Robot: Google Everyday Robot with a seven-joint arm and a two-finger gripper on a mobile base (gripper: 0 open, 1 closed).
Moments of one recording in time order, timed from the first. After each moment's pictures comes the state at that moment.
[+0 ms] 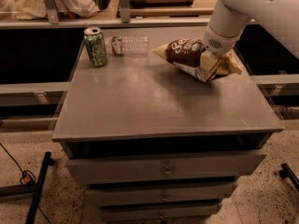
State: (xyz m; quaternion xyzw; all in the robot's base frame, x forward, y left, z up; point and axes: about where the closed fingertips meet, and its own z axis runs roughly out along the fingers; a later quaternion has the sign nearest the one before) arm 0.644 -0.187 0.875 -0.47 0.87 -0.07 0.16
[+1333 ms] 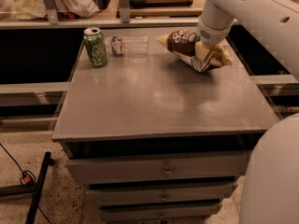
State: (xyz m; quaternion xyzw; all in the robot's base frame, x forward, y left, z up) arm 0.713 -0.195 0.872 -0.39 0.90 -0.11 0.18
